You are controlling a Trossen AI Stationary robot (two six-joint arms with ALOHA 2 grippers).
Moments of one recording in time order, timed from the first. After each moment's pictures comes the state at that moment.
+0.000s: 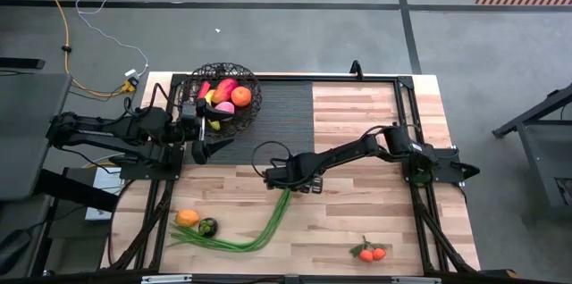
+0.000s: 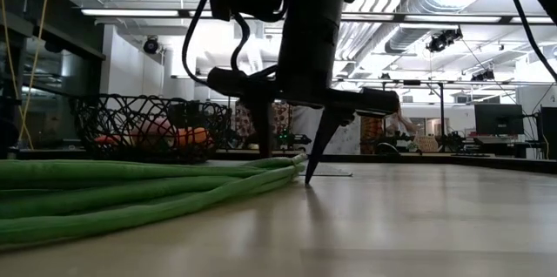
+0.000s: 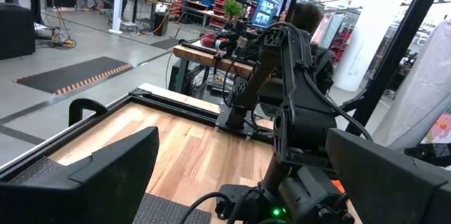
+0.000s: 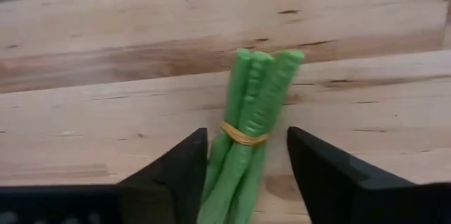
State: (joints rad) left arm 0.04 0.59 0.57 0.02 -0.22 -0.25; right arm 0.19 2.24 1.72 -0.85 0.03 1.88
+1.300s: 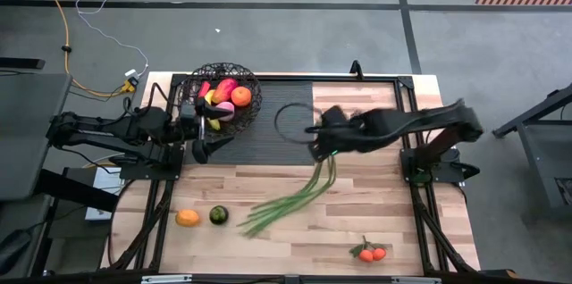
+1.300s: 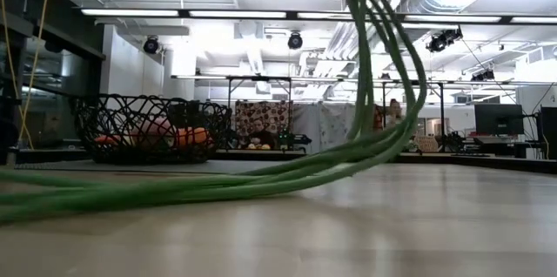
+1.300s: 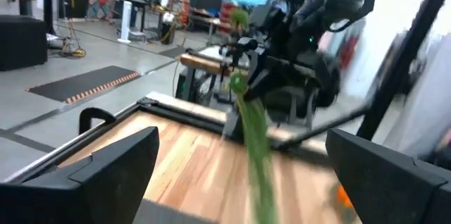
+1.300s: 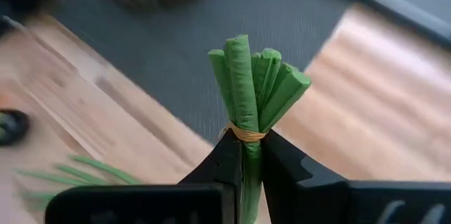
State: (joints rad) left arm 0.04 0.59 0.57 0.05 -0.25 -0.23; right arm 0.18 1.59 1.72 -1.26 0.51 0.99
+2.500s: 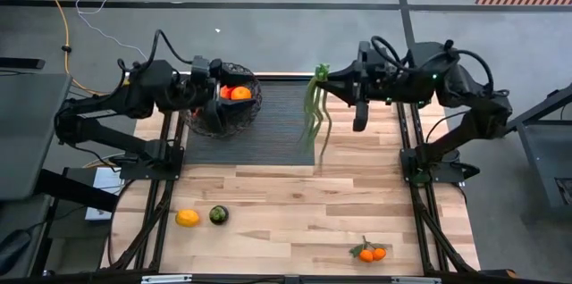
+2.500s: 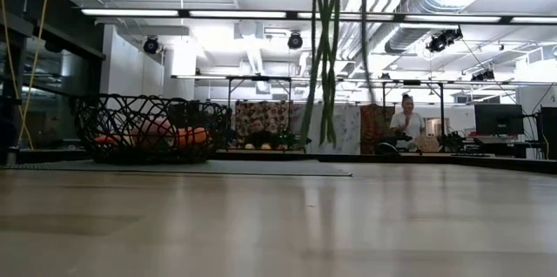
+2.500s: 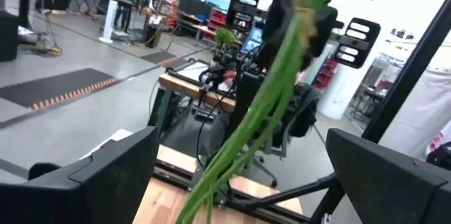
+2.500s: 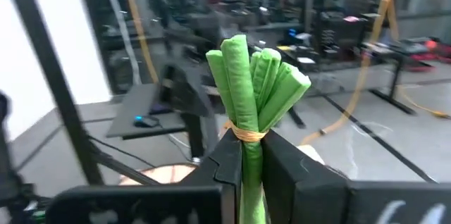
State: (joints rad) left arm 0.18 1.07 1.32 -0.20 -0.08 -0.34; right arm 0.08 1.43 2.02 -0.62 0.17 0.06
